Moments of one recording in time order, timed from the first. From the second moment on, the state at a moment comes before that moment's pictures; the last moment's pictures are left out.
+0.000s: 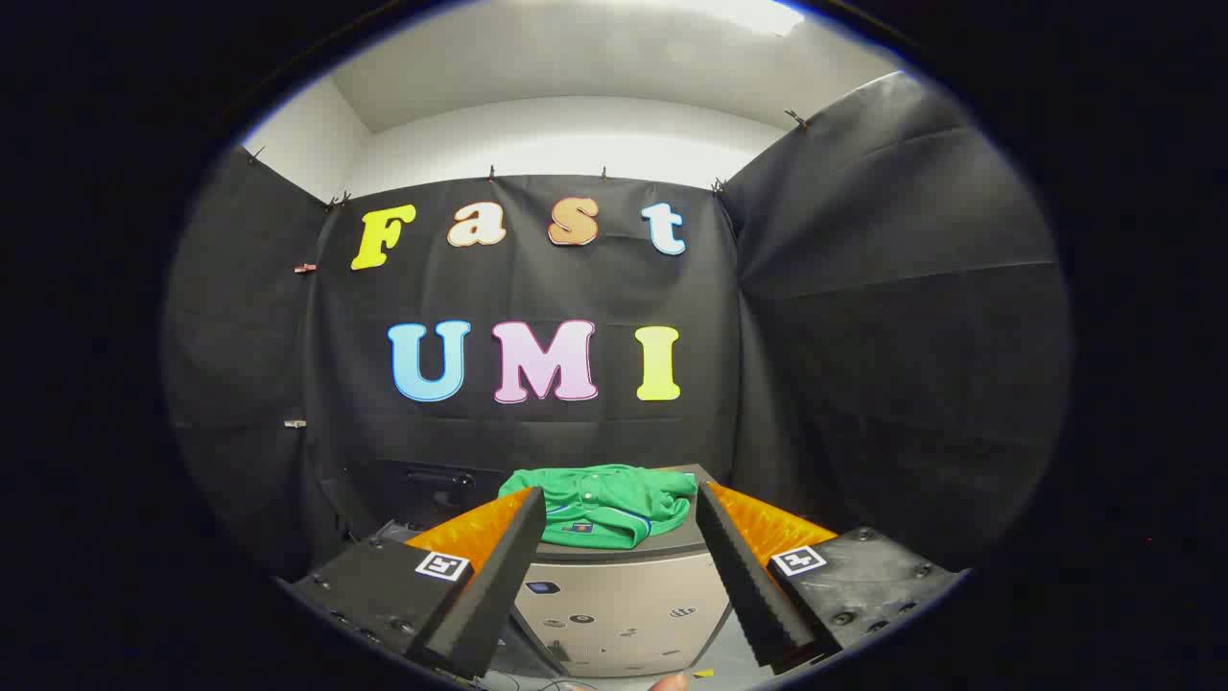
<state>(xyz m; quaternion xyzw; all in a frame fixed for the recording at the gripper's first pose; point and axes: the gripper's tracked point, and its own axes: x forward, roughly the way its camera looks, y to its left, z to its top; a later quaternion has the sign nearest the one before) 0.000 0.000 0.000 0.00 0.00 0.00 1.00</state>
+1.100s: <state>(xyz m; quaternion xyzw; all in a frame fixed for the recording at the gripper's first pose) 0.101 -0.025 -0.026 0.01 0.03 -0.03 1.00</state>
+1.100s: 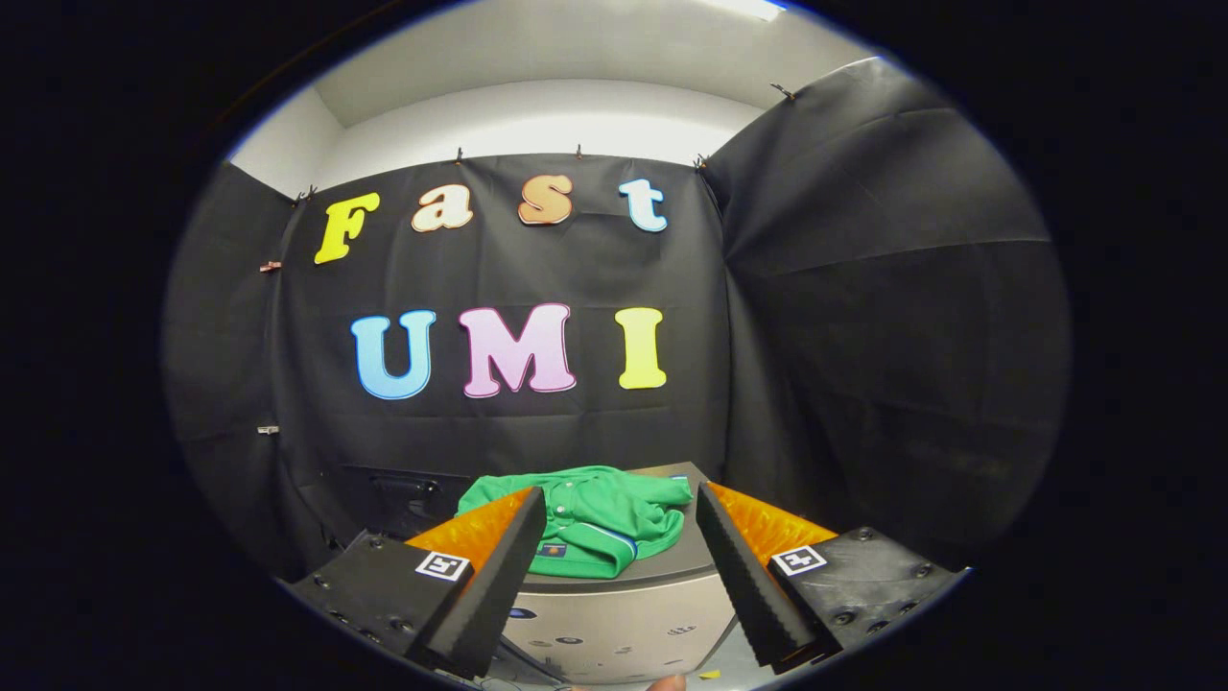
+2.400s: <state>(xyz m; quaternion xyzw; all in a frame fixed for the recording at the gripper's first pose) 0.338 0.037 -0.217 -0.04 0.36 -0.01 0.93</state>
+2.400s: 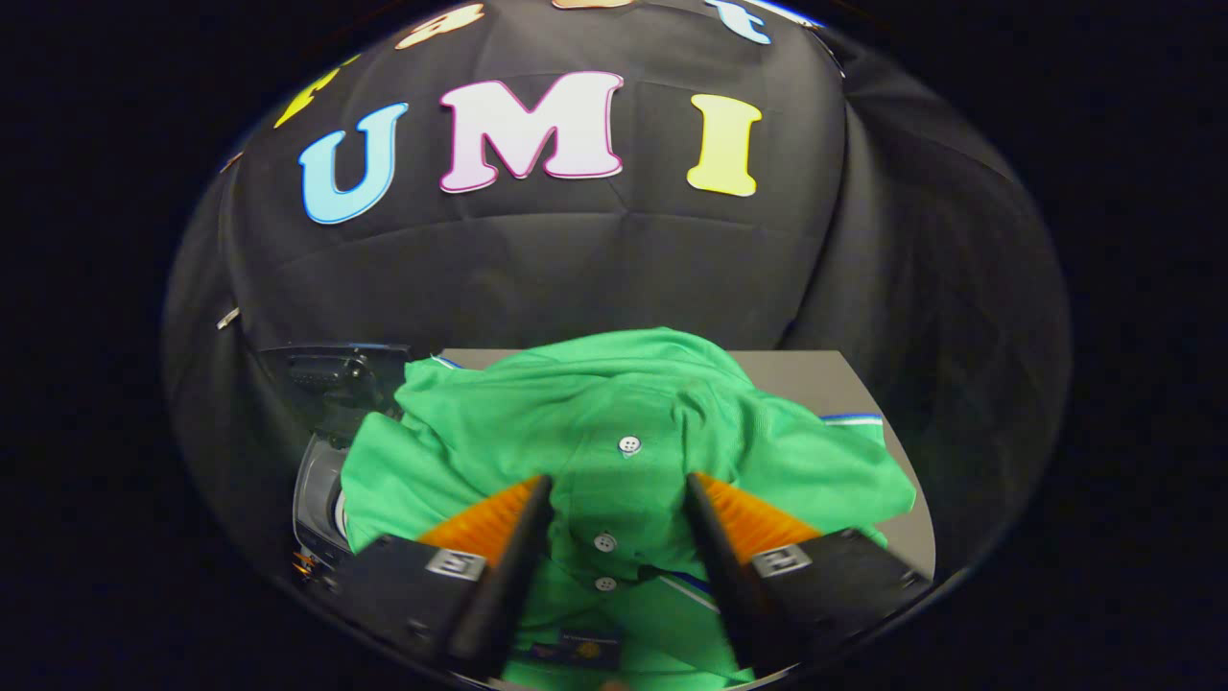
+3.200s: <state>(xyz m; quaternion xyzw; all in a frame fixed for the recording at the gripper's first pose) 0.321 0.057 -0.096 0.05 0.29 0.00 0.96</state>
